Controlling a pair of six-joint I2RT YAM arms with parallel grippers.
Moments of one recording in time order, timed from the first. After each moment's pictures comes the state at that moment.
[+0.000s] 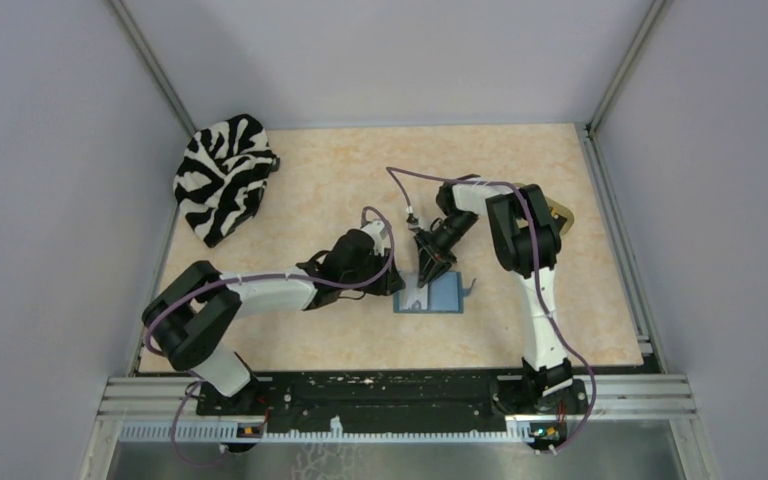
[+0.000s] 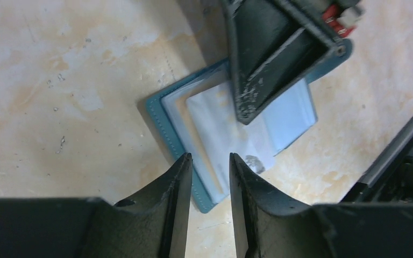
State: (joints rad) left arm -0.85 1.63 0.73 0.24 0.09 -0.59; right arm 0.37 2.30 1.58 -1.20 -0.86 -0.23
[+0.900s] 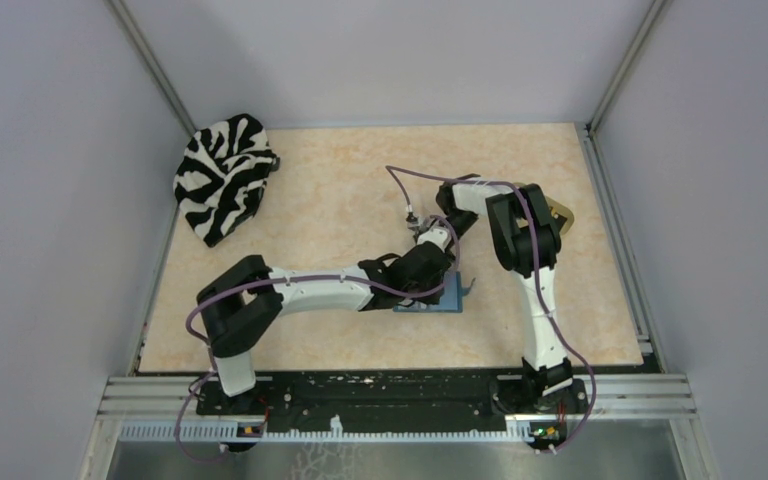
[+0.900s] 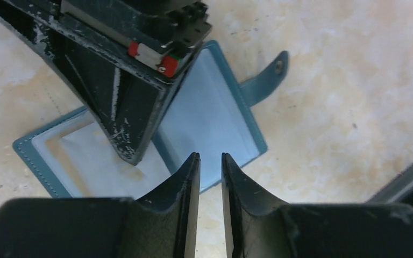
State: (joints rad) left arm -1.12 1.82 1.14 -0.04 -0.22 -0.62; right arm 0.37 2.30 1.58 -1.19 -0.88 -0.24
